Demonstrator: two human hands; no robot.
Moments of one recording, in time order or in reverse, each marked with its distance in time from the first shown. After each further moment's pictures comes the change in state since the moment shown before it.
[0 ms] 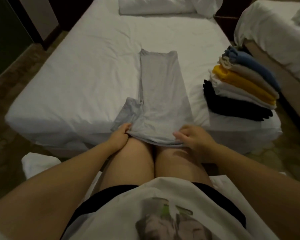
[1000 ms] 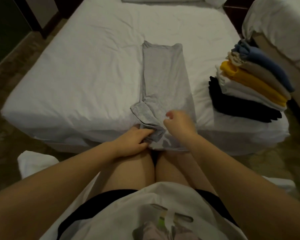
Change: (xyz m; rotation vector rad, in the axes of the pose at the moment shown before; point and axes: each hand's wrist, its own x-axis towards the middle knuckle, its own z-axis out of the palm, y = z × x) left_hand -0.009 0.034 0.007 0.430 -0.151 0.580; right_hand 0.065 -0.044 0.018 0.029 0.171 0.289
